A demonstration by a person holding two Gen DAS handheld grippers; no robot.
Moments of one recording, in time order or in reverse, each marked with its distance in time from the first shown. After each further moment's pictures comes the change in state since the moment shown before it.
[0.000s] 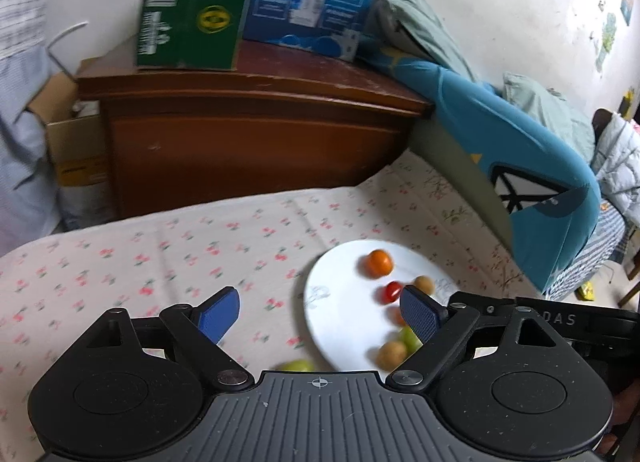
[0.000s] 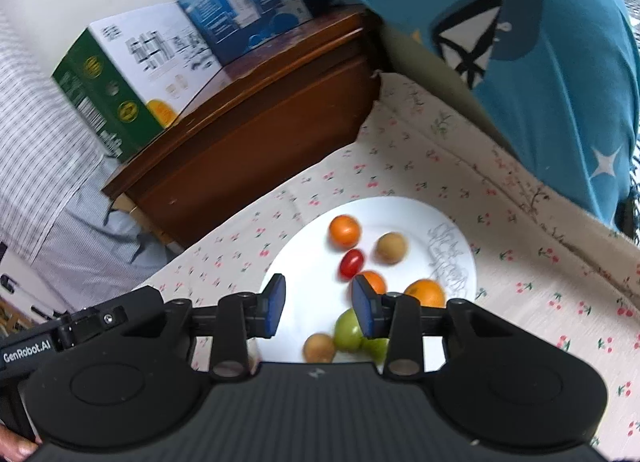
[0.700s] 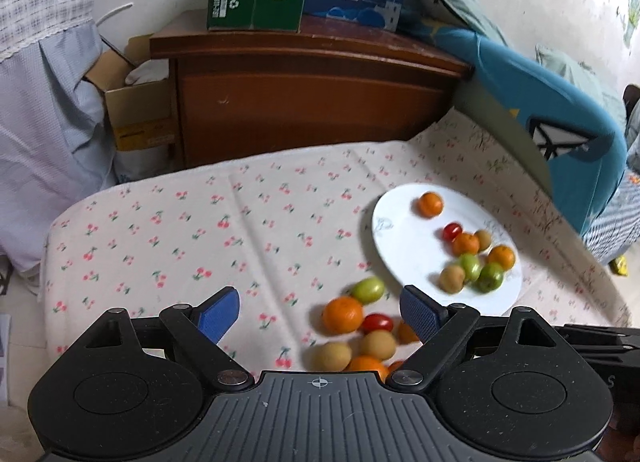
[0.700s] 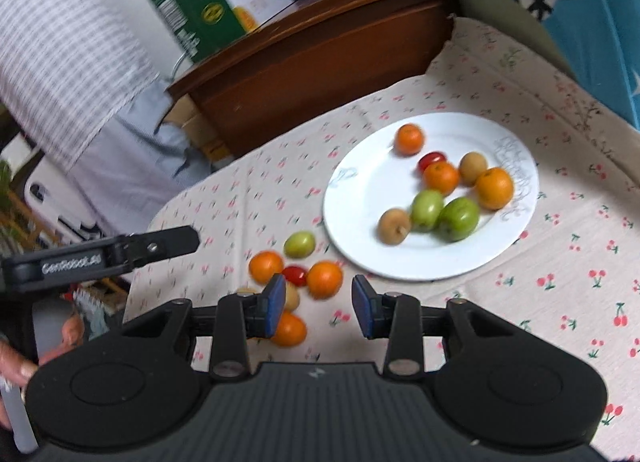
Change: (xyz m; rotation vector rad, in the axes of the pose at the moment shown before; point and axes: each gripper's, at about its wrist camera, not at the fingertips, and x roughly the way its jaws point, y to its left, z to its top) left arm -0.032 0.029 -0.044 0.019 0.068 0.123; right arm -0.012 0.042 -0.076 -0.176 0.122 0.081
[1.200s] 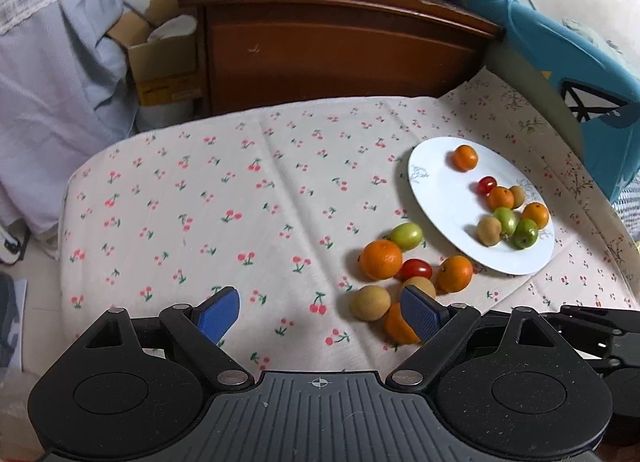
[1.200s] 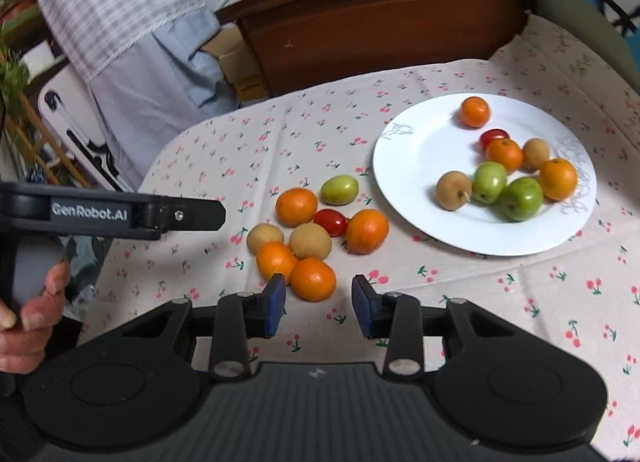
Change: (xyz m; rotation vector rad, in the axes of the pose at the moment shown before) left arm 0.010 0.016 -0.021 -0.036 0.106 0.064; right arm 0.034 0.030 -0.027 -0.211 0.079 -0.011
